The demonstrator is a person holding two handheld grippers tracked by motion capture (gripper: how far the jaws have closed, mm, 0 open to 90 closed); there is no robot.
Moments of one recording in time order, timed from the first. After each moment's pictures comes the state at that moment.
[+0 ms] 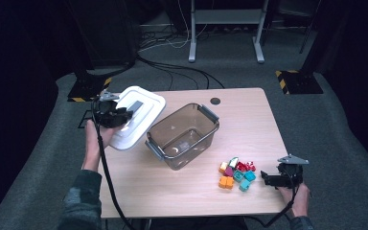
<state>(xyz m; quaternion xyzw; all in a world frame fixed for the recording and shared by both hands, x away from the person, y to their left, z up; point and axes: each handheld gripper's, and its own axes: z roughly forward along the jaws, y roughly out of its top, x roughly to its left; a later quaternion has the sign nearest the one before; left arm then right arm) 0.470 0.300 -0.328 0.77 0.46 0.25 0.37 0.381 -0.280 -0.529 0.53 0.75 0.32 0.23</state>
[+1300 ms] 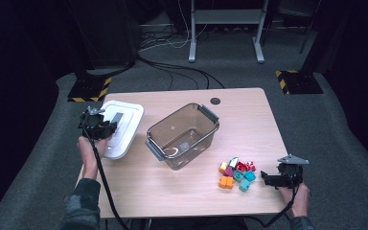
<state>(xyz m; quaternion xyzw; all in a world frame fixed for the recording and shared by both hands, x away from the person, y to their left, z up) 0.469 0.344 -0.394 0.70 0.57 0.28 0.33 0.381 -0.280 -0.529 0.53 0.75 0.32 0.23</state>
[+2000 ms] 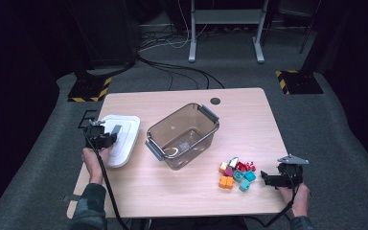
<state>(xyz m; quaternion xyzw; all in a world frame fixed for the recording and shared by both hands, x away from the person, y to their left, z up) 0.472 0.359 -0.452 0.67 0.63 0.26 0.31 0.381 -0.280 -0.529 0.53 0.75 0.32 0.23</state>
